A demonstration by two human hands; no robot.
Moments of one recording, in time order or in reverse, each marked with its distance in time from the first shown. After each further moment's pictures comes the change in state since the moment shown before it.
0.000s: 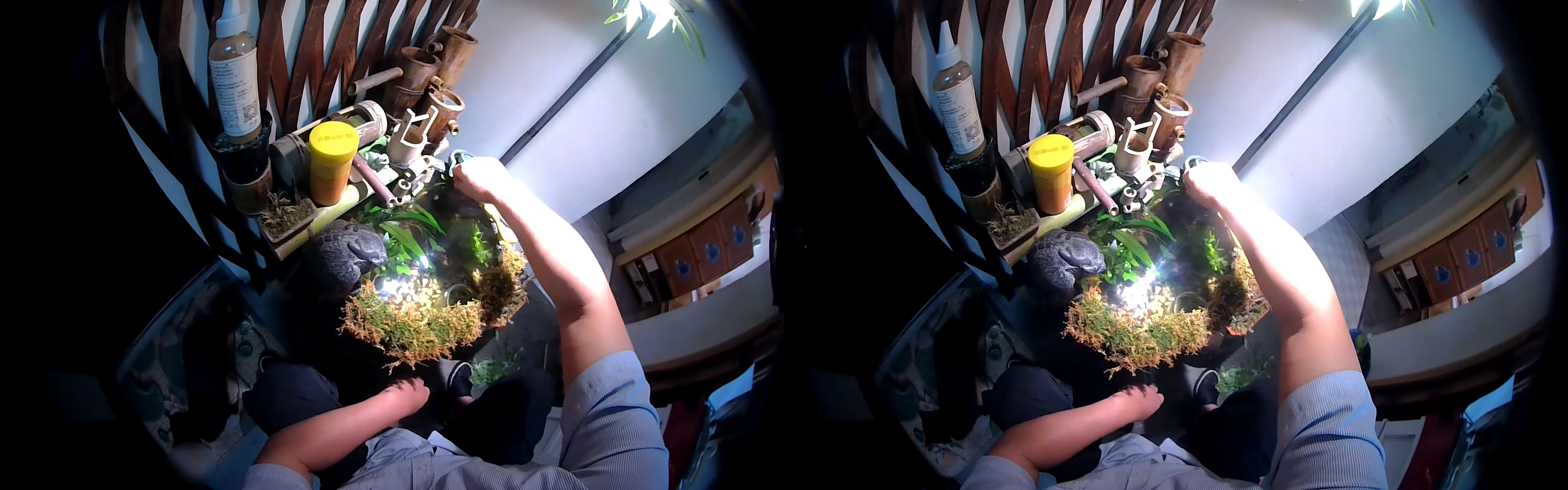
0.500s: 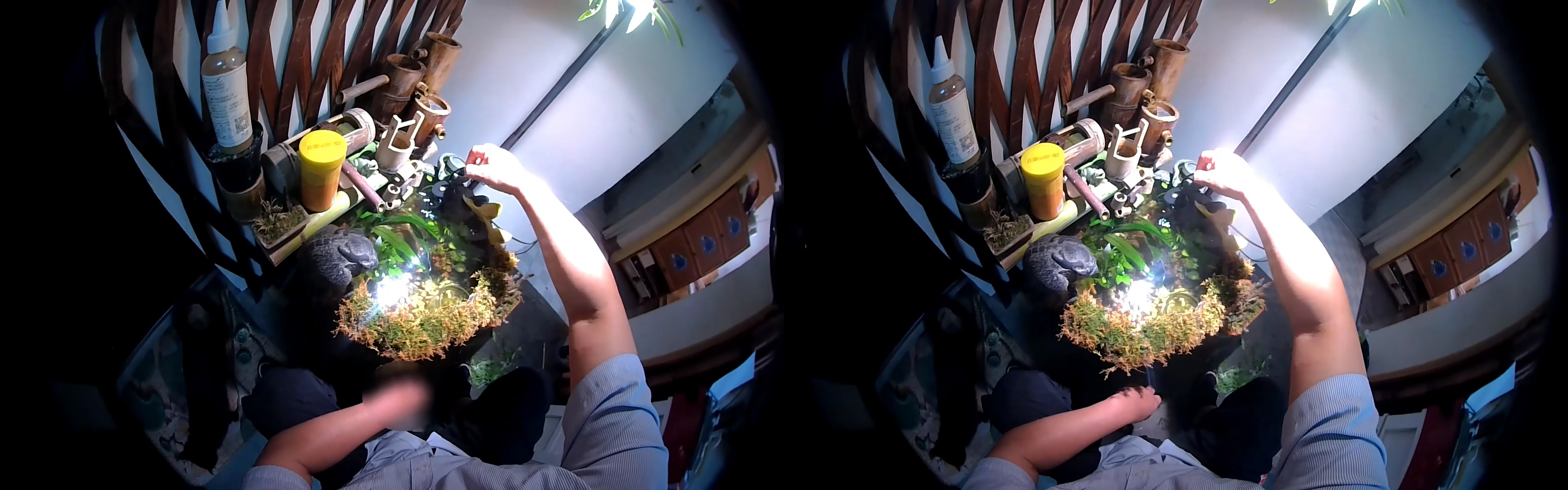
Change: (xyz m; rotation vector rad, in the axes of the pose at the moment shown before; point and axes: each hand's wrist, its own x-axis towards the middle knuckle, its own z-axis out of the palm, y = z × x) left_hand 0.004 -0.007 0.014 -0.054 -0.045 0.070; right_hand -0.039 0.035 -0.037 0.704 0.118 0.143
